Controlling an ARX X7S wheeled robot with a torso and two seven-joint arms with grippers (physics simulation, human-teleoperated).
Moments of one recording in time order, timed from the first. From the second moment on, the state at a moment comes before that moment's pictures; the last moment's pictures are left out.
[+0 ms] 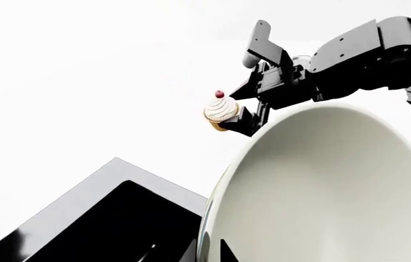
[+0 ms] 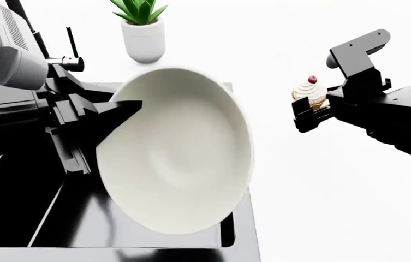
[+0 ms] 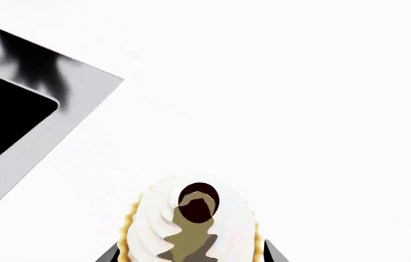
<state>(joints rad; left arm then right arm) -1.40 -1.03 0.56 0.38 -1.60 -1.04 0.14 1.32 0.68 -0.75 0.25 0.82 1.03 -0.02</state>
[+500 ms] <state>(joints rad) -1.40 -1.03 0.57 0.38 -1.59 -1.04 0.14 1.30 0.69 -0.77 0.23 0.84 1.05 -0.05</state>
